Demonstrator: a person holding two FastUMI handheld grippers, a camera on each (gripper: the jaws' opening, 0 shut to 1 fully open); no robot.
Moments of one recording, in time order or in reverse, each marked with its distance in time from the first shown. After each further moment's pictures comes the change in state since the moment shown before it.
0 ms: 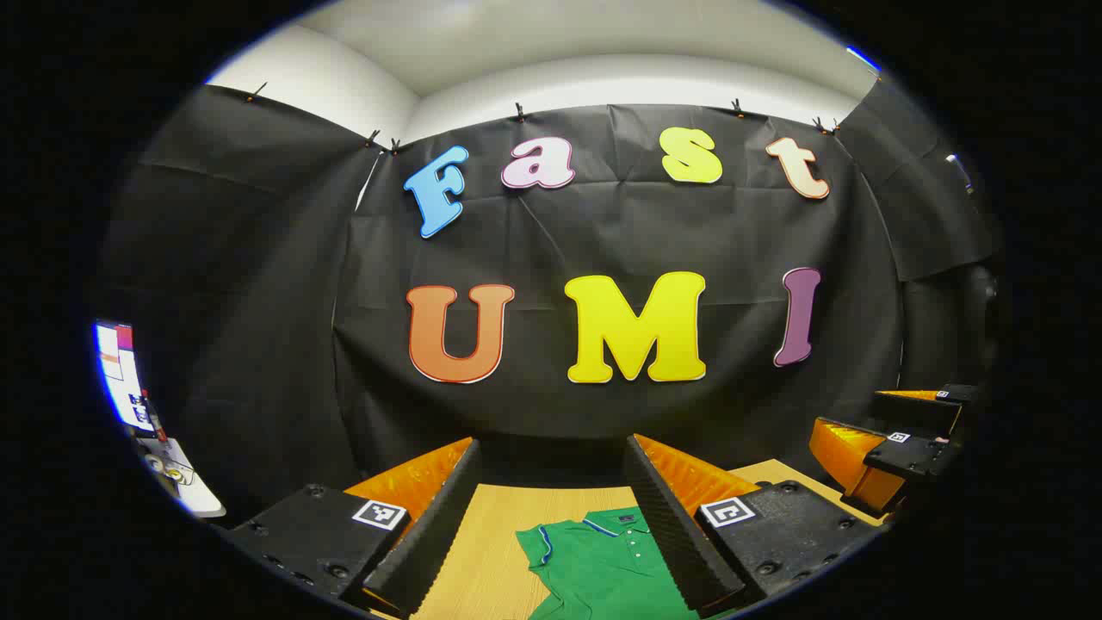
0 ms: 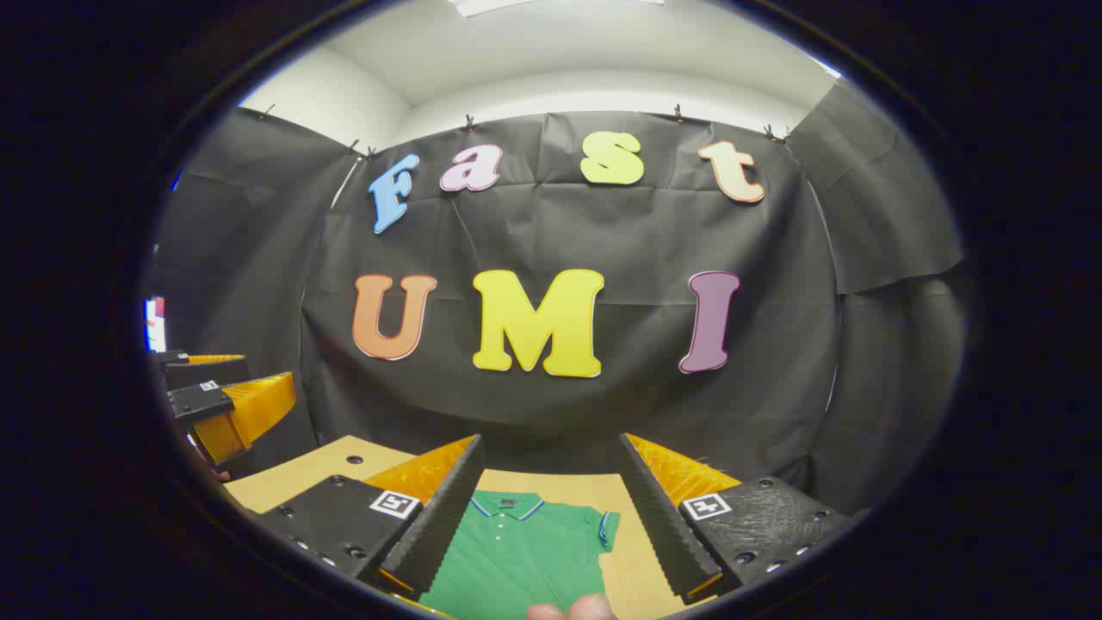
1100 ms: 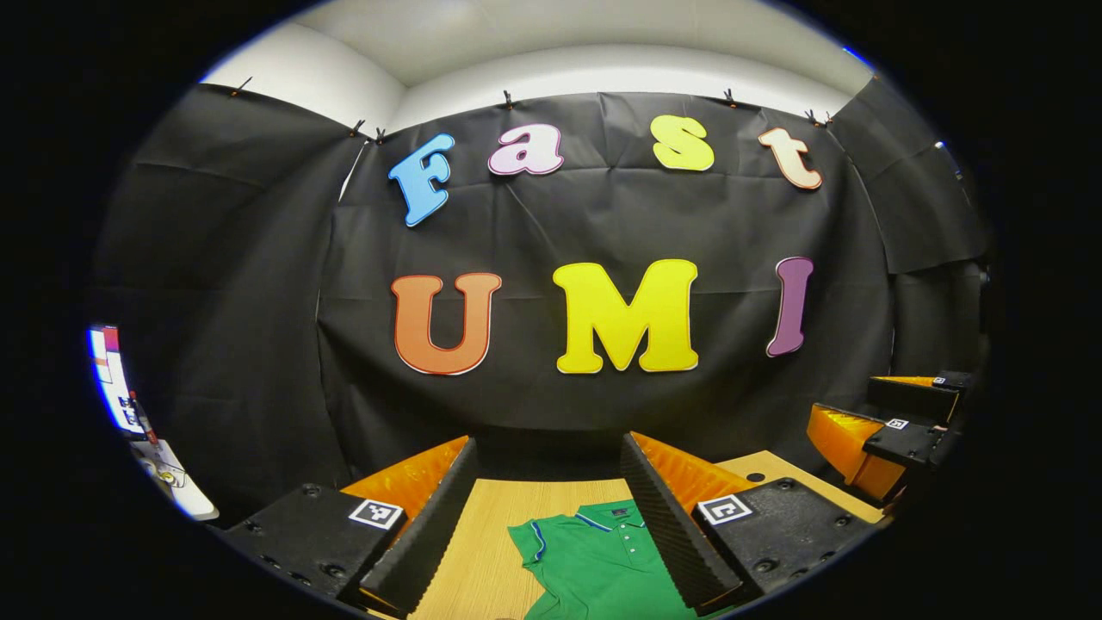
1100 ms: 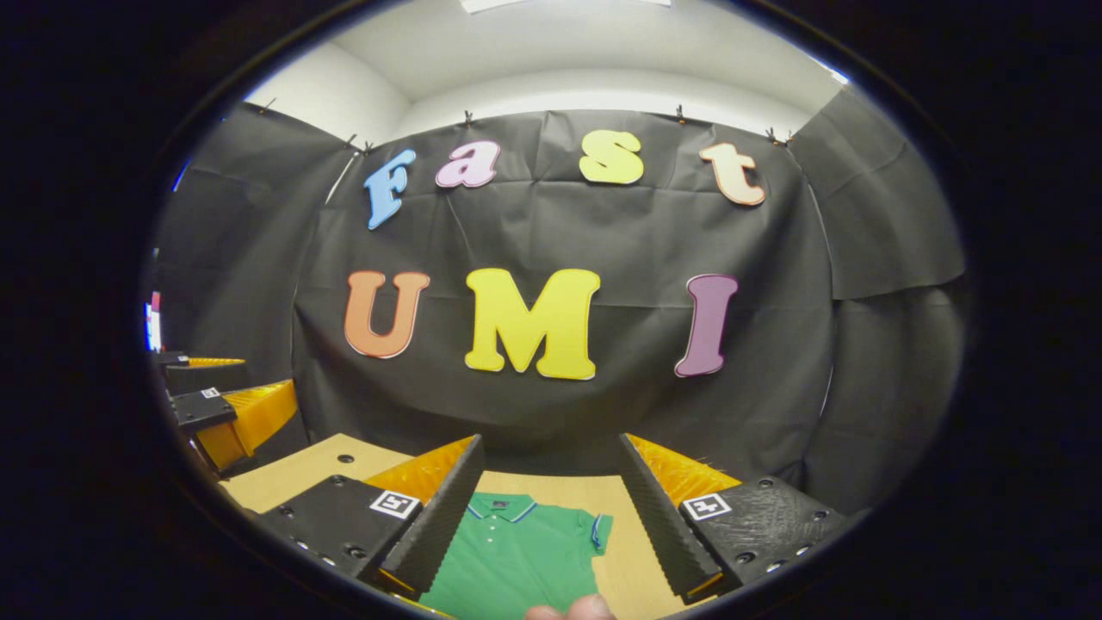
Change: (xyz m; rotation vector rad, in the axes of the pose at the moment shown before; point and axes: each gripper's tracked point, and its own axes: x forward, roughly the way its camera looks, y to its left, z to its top) left arm 0.015 0.002 -0.006 0.003 0.023 -0.026; right arm 0.015 -0.008 0.003 -0.017 0.008 -0.027
